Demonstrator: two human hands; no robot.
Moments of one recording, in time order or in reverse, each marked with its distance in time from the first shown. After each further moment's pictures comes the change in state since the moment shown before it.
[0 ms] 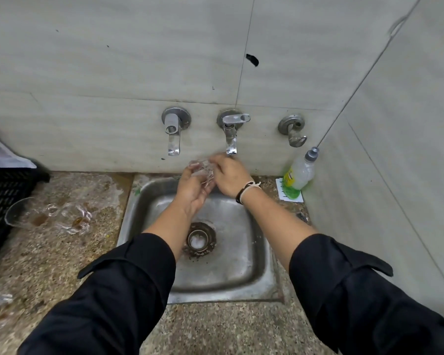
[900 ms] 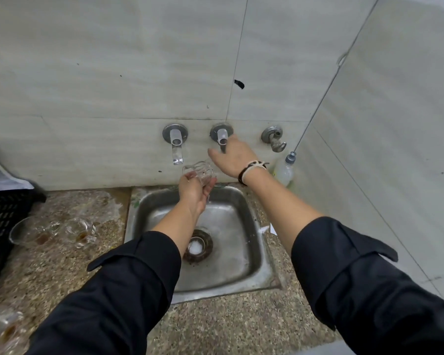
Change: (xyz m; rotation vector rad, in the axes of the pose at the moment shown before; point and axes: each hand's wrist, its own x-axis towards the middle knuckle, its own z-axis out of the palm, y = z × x) left_hand -0.040 0.026 0.018 0.009 0.054 -0.037; right_hand -0.016 -0.067 -0.067 -0.163 0.150 0.250
